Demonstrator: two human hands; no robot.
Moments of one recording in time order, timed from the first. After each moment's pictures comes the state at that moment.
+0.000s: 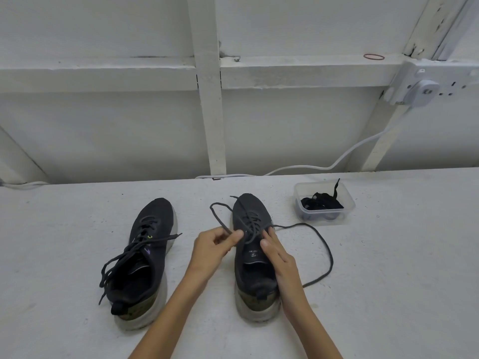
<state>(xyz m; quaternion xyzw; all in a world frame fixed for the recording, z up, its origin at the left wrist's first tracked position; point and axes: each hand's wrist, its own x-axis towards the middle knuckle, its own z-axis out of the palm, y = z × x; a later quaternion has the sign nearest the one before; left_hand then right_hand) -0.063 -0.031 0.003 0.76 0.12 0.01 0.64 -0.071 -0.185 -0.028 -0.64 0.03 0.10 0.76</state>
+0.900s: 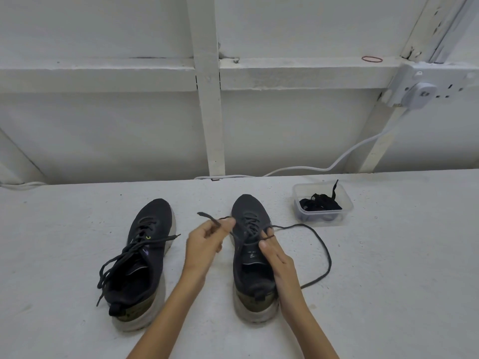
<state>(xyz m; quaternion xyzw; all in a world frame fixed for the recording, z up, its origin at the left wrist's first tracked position) -0.061 -0.029 0.005 0.68 0.18 0.07 0.71 -0.071 -0.184 -0.032 -0.64 0.02 0.10 0.76</state>
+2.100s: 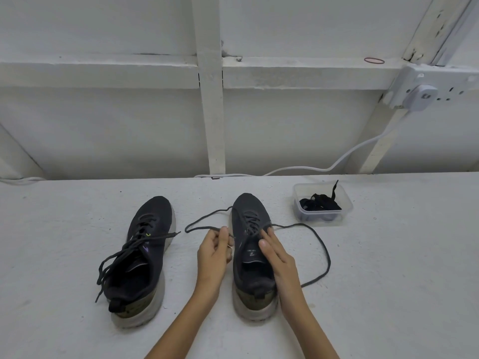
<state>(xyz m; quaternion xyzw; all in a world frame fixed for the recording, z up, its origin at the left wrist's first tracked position) -0.068 -0.051 -0.030 0.66 0.20 0.10 0.72 -0.072 -0.187 -0.030 -0.66 0.03 0.09 0.75</state>
